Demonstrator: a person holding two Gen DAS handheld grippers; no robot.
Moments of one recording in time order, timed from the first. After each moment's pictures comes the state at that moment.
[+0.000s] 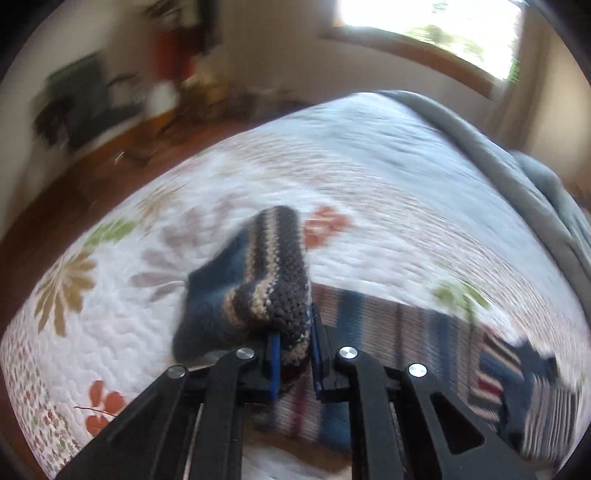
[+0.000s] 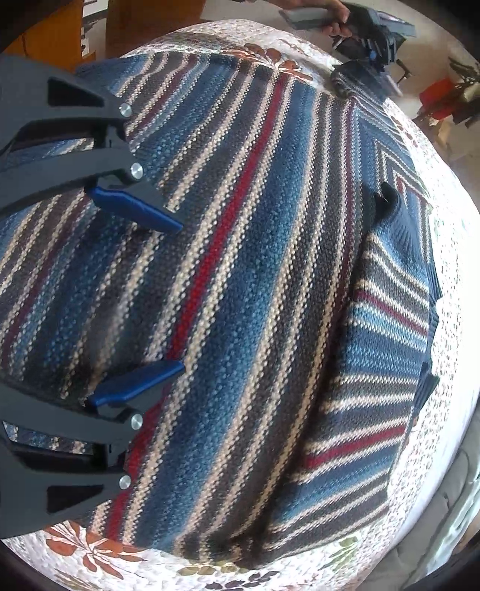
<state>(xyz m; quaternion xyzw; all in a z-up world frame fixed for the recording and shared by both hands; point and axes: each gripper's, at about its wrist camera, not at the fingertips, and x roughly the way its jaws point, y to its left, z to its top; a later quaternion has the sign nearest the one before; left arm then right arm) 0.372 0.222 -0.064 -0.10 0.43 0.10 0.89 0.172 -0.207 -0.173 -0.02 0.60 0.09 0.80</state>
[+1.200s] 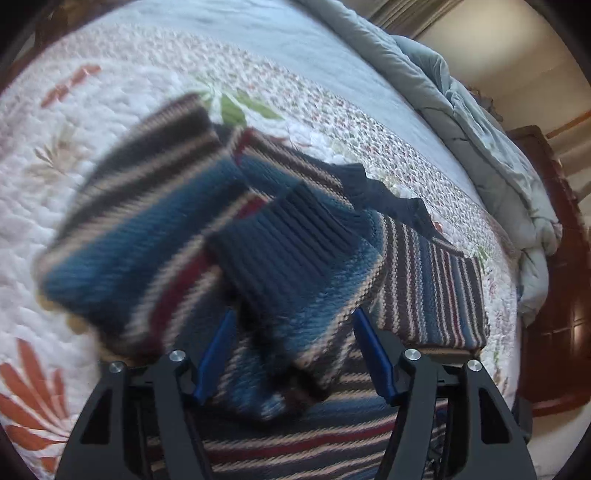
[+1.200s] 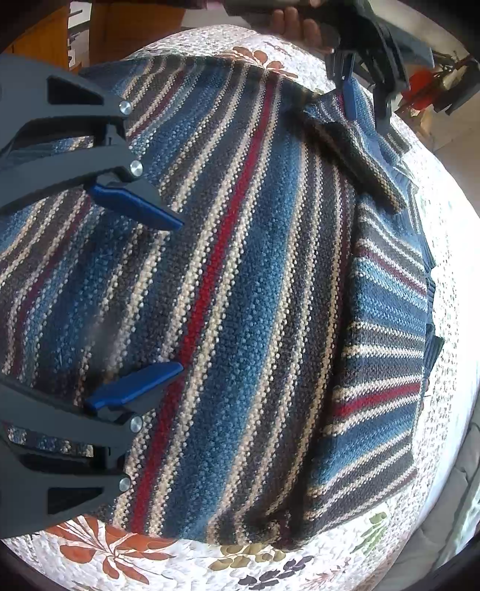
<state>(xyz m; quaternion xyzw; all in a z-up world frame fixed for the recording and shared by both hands) 0.347 0.039 -0.123 -0.18 0.59 -0.17 0.77 0.147 -0.244 -0.168 0.01 0.60 0.09 0.80</state>
